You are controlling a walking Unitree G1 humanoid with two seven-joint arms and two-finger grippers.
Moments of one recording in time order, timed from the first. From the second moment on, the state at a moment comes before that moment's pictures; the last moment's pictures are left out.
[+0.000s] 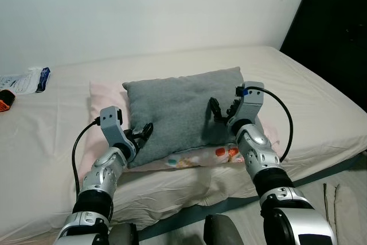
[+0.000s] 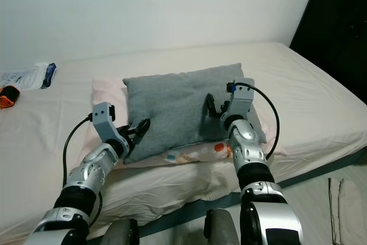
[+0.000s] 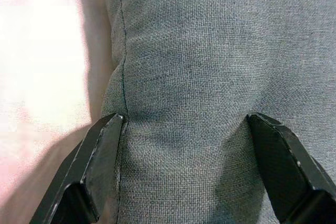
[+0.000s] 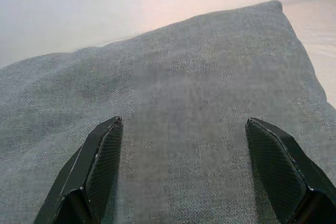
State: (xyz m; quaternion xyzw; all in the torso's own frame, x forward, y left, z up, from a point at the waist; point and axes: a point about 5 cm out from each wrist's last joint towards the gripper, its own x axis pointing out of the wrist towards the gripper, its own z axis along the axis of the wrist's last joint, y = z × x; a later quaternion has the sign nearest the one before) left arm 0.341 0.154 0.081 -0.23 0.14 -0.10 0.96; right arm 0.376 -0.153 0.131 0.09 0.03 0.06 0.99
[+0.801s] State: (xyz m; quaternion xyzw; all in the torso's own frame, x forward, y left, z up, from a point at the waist) left arm 0.340 0.137 0.078 -0.38 0.18 -0.12 0.90; right arm 0.377 -0.156 0.131 0.09 0.03 0.06 0.99
